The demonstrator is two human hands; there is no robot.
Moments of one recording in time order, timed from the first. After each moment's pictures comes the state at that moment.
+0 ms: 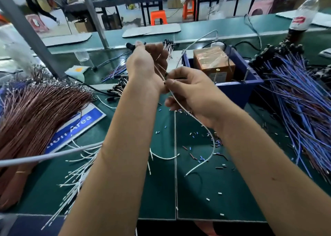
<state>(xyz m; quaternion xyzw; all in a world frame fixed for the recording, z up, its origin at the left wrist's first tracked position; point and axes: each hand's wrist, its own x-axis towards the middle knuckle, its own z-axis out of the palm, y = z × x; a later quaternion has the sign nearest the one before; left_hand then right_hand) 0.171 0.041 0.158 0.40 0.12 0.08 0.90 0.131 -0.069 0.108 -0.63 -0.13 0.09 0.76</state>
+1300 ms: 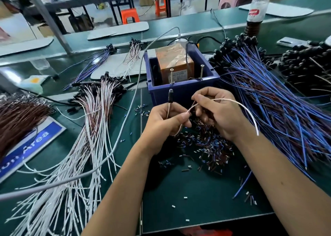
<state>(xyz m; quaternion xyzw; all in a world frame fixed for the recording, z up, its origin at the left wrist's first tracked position) 0.136 -0.023 0.014 0.63 -0.19 -0.12 0.74 0.128 -0.212 0.023 -0.64 -0.07 -0.04 0.76</state>
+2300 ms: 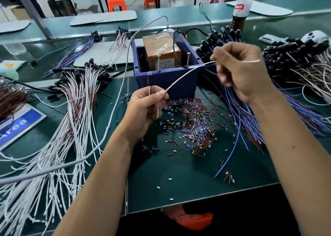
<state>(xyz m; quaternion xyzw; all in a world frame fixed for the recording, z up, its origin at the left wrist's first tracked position) 0.140 -0.019 0.021 0.56 -0.16 -0.15 0.80 0.127 -0.273 0.083 -0.70 -0.10 -0.17 0.69</state>
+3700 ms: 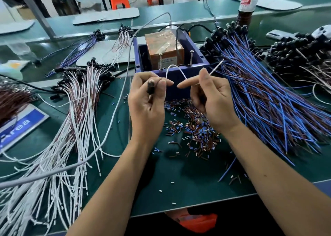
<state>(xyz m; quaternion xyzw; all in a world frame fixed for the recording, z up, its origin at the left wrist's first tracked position) 0.126 -0.039 0.022 0.72 -0.21 0.31 0.59 0.109 -0.204 0.031 -0.68 -0.13 -0.19 0.69</state>
